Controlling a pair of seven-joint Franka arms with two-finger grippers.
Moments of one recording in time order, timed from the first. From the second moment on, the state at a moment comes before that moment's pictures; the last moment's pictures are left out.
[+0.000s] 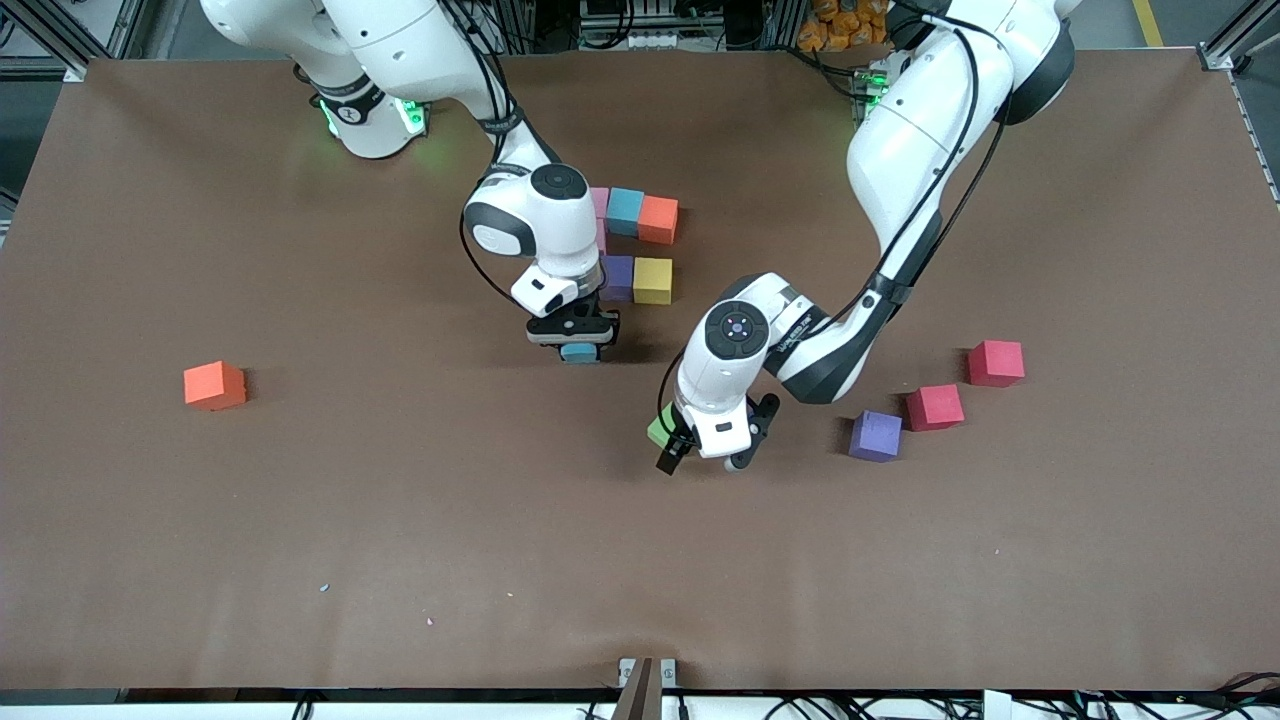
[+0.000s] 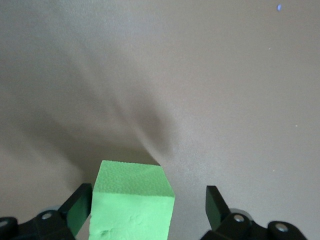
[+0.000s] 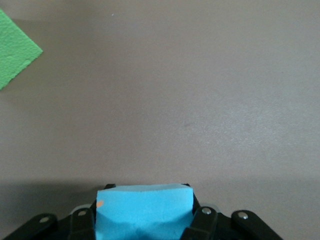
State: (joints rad) left arm -0.40 0.93 -0.33 -1.31 0.33 2.39 -1.82; right arm 0.82 0.55 -0.09 -2.04 -0.56 2.78 1.23
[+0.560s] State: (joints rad) left arm -0.42 0.95 -0.32 -1.31 0.33 2.40 -1.82; right arm 0.82 0.55 -0.08 -2.04 -0.56 2.78 1.23
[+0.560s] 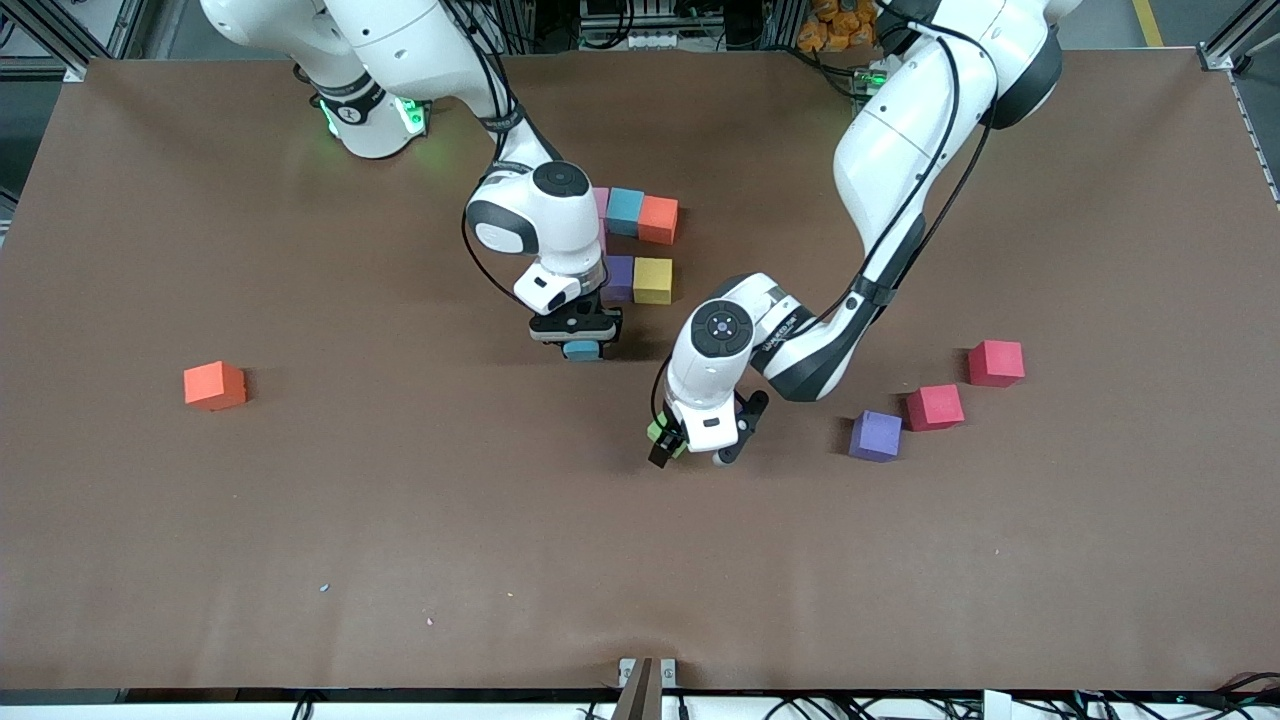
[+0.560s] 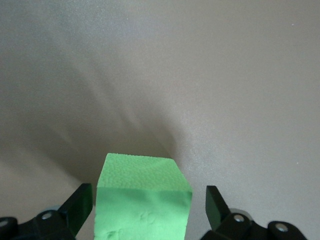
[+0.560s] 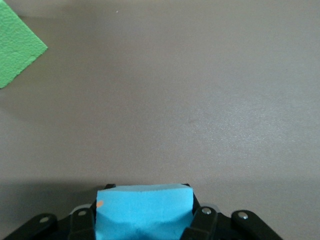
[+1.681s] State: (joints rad) left arm -0.41 0.88 -0.32 -1.31 0.22 2.19 -2.04; right arm 0.82 0.54 -0.08 -2.05 -0.56 2.78 1.28
